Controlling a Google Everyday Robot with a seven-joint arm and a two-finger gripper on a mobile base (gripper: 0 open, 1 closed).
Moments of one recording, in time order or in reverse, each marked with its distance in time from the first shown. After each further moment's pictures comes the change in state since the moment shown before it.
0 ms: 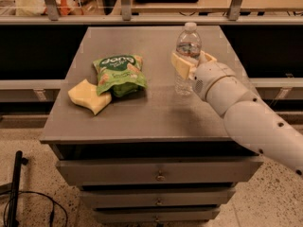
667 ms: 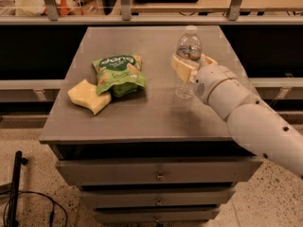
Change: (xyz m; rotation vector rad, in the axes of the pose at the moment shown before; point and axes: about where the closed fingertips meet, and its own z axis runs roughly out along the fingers) arm 0.005 0.002 -0.009 -0.014 0.022 0.015
